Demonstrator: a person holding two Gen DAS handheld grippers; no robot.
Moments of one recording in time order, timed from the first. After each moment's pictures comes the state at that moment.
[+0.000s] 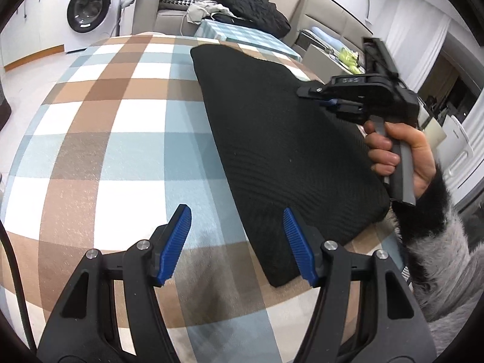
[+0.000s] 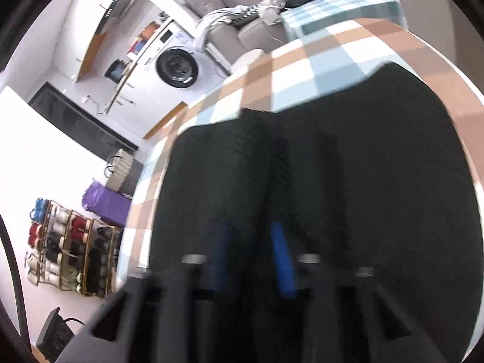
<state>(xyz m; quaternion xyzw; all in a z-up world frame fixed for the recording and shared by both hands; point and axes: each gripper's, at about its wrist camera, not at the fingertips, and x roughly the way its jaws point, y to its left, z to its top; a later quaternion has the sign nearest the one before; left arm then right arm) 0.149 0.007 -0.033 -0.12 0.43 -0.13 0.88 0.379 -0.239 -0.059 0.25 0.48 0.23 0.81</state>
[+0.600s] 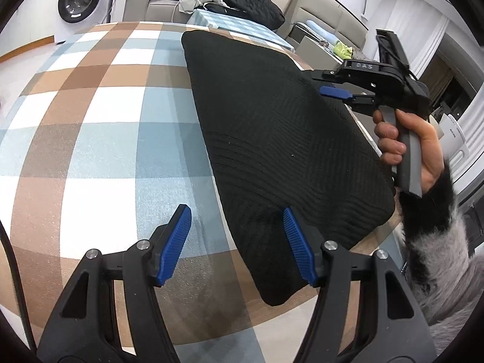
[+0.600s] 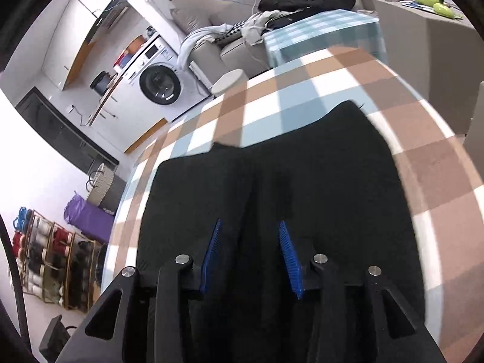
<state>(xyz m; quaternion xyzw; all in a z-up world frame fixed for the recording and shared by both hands) 0.171 -0.011 -0.056 -0.12 0.45 -0.16 0.87 0.371 -0.286 -0.045 0.23 0.46 0.16 0.84</state>
